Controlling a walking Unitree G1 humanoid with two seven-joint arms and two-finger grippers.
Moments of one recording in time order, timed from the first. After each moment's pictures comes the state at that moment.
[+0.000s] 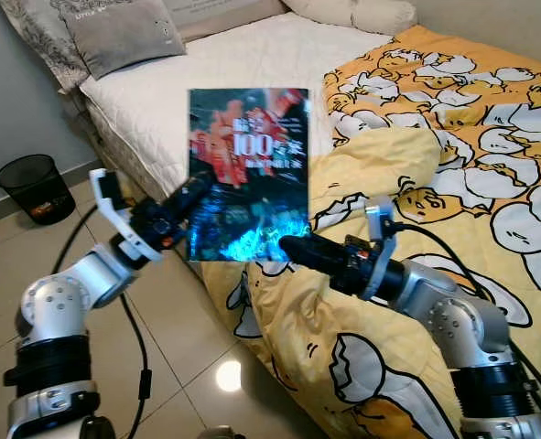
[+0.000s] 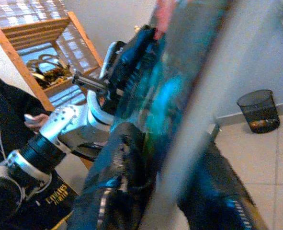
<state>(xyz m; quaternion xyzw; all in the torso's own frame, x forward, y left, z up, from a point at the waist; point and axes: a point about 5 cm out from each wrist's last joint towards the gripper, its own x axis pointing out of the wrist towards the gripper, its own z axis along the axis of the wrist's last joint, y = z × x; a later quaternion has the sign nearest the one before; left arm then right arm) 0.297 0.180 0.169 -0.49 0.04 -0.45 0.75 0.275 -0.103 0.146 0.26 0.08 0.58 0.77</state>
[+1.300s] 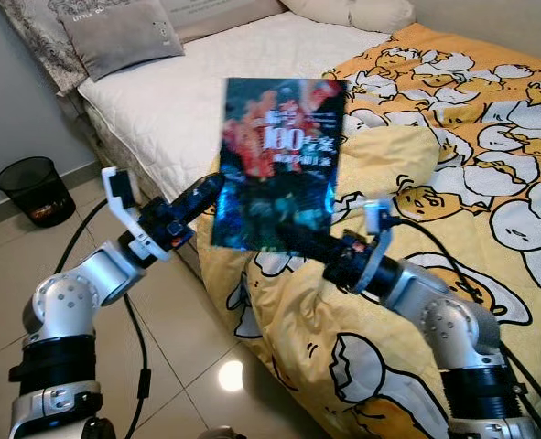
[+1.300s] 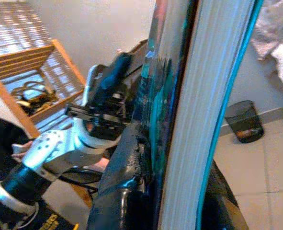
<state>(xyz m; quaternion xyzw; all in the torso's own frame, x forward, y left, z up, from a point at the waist) 0.300 0.184 0.168 -0.45 0.03 -0.44 0.78 0.280 -0.106 0.146 0.29 0.07 0.53 0.79</state>
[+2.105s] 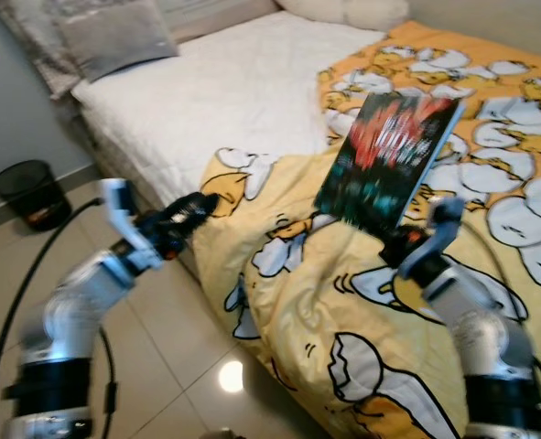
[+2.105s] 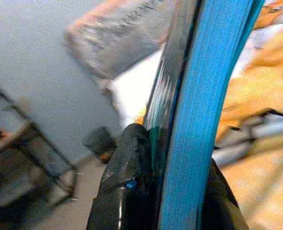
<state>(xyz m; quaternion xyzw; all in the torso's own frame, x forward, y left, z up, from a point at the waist) 0.301 0.183 0.151 -0.23 0.05 -0.32 0.92 0.298 -0.171 0.123 0.22 0.06 0.22 0.95</state>
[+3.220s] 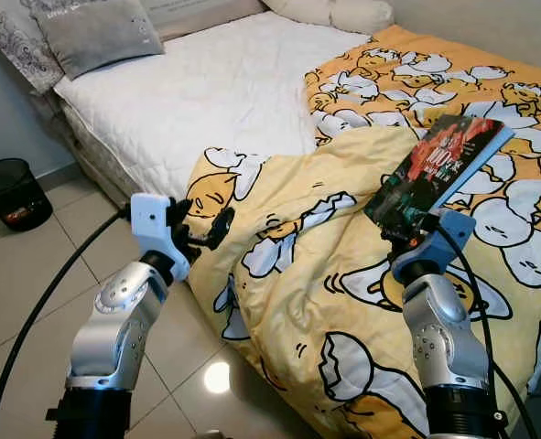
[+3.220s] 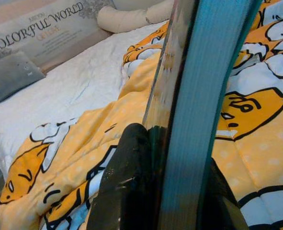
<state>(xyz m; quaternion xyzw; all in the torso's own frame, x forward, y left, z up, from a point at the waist) 0.292 0.164 0.133 -0.08 0.03 -0.17 0.98 0.300 -0.170 0.107 0.17 0.03 -0.03 0.98</state>
